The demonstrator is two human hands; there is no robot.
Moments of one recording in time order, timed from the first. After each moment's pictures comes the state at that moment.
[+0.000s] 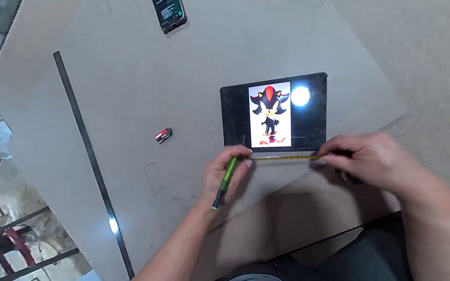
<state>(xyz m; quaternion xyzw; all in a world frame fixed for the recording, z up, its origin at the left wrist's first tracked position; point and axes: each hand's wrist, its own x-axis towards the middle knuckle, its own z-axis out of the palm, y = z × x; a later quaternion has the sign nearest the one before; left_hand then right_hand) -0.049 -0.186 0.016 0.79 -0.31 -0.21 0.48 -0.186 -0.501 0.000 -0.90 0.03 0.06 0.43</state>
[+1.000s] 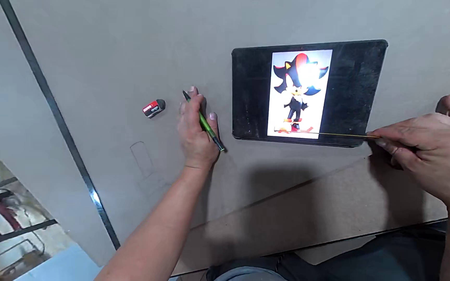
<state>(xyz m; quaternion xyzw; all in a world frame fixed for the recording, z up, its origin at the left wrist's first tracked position) 0.027 -0.122 -0.083 0.94 -0.24 0.04 0.24 -0.200 -0.530 -0.043 -0.95 0.04 0.03 0.31</state>
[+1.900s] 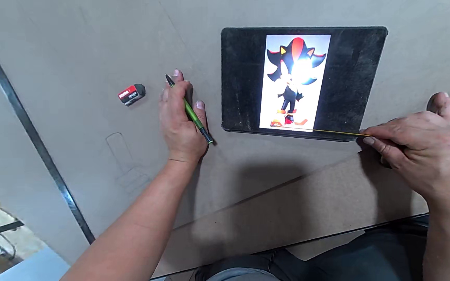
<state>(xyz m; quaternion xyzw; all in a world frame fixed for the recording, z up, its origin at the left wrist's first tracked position) 0.030 -0.124 -0.081 0.94 -0.25 0.03 0.23 -0.201 -0.519 -0.039 -0.95 0.04 0.00 0.31</state>
